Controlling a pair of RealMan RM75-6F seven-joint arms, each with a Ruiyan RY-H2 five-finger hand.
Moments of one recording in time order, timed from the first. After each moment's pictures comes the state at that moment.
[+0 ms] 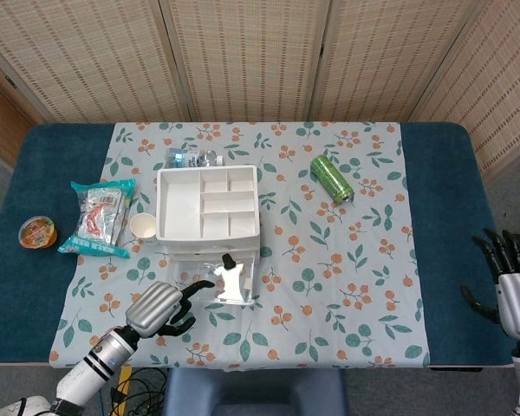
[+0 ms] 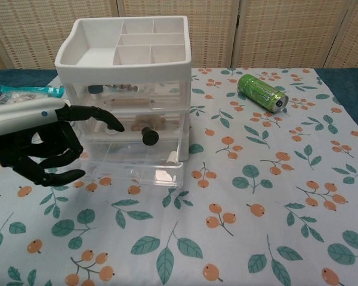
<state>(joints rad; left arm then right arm) -0.56 -1.28 0.00 -1.89 1.49 1.06 0.04 0.05 -1.07 0.11 -1.67 -1.50 1.56 -0.03</state>
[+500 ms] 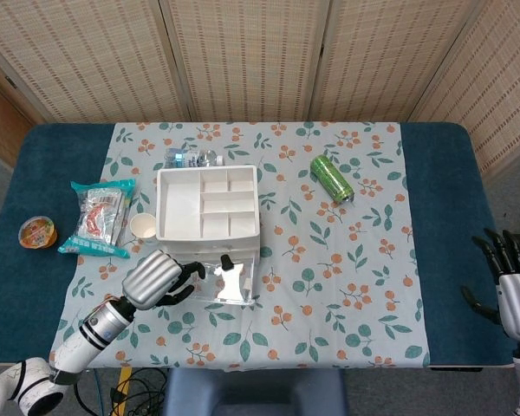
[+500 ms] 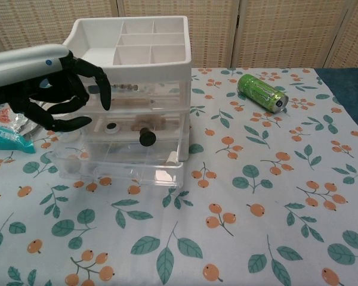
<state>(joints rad) -0.65 -1.28 -0.08 -1.68 1.67 1.10 -0.05 0.05 -1.07 0.11 -1.67 -1.51 1.57 -0.02</state>
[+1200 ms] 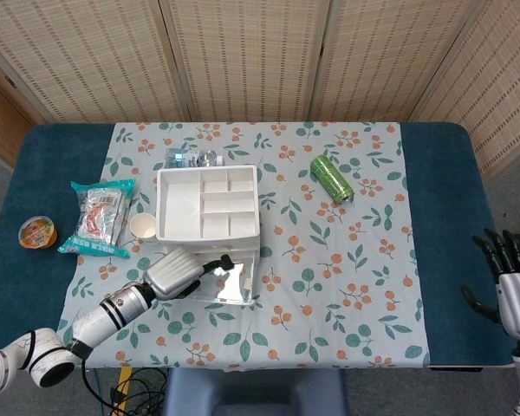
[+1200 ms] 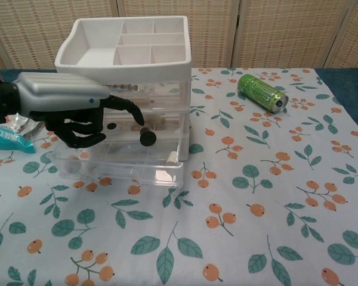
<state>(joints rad) -0.83 -1.23 -0.09 -1.70 1.49 0.75 0.18 0.05 -1.07 0.11 -1.65 -1.50 1.55 -0.02</state>
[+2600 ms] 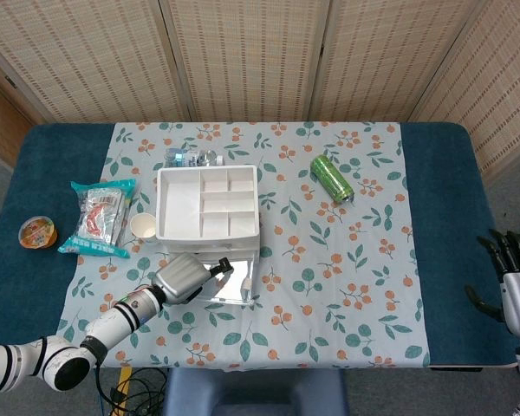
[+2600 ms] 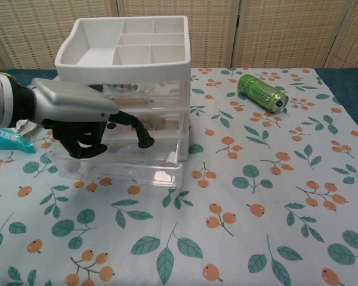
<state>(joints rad) -1.00 -1.19 -0.01 -1.88 1.02 0.73 0.54 0.06 -1.08 0.11 -1.62 -1.48 1.54 0.01</state>
